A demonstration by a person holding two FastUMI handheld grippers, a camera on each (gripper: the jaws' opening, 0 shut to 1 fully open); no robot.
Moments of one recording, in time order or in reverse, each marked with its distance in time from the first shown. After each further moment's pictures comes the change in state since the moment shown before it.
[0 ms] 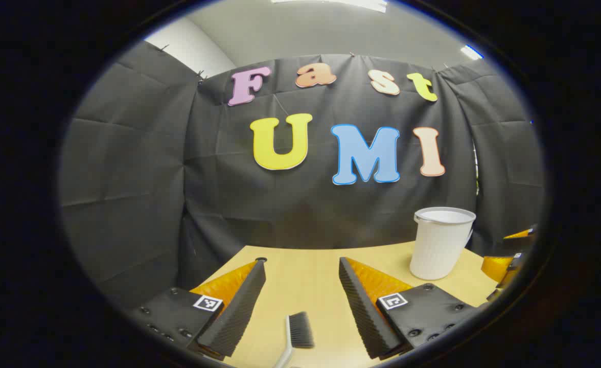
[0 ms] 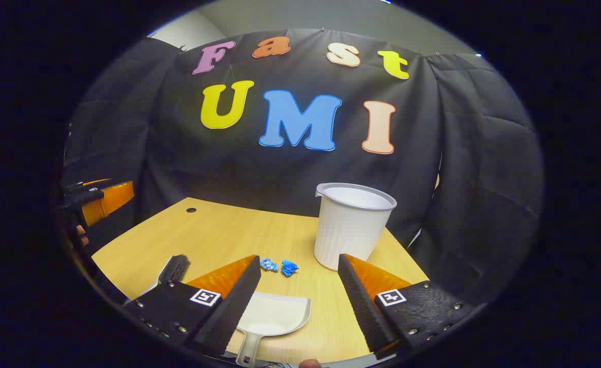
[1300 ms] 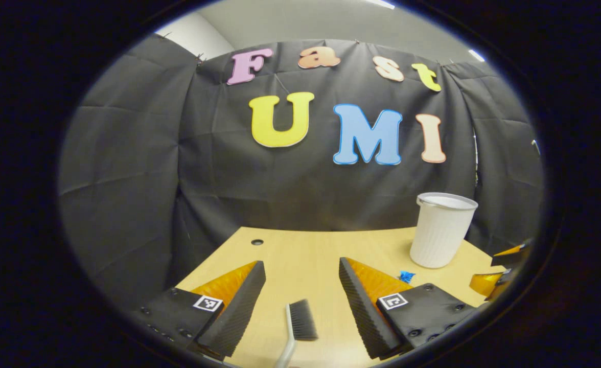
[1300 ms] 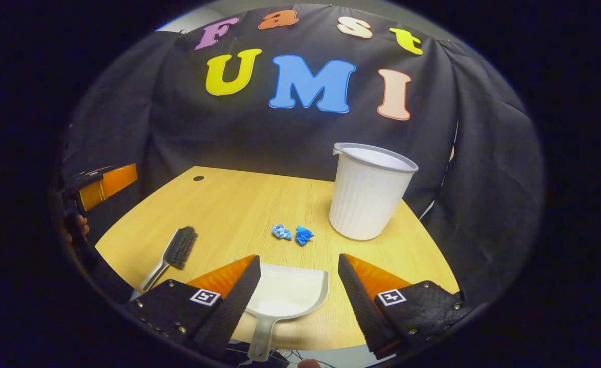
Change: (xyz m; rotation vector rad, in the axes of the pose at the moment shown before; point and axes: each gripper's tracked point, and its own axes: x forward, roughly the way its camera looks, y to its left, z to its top) left arm 0.022 0.019 -0.063 -0.046 0.156 -0.033; right arm 0.022 0.031 -0.066 0.004 0.223 0.060
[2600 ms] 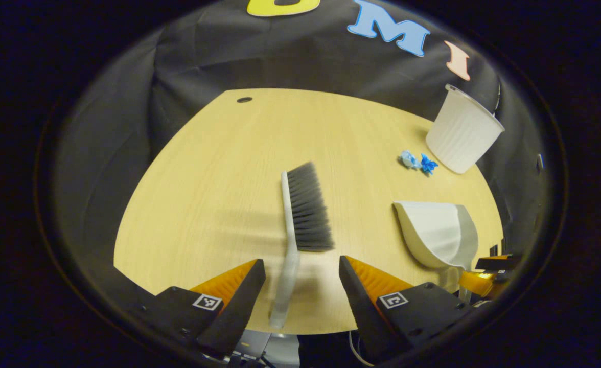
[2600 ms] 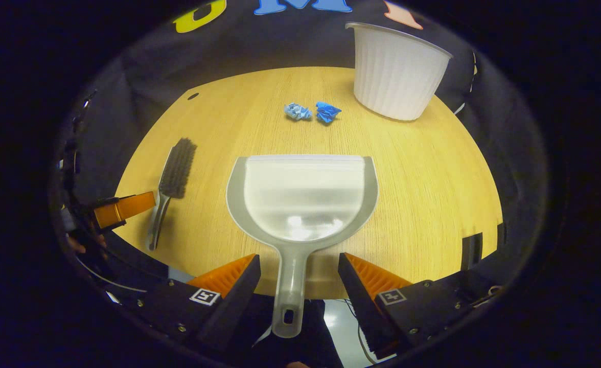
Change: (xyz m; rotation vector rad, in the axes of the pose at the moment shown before) left arm 0.011 0.025 -0.231 -0.086 0.795 -0.035; right arm 0.012 0.040 -0.145 0.142 0.632 0.108
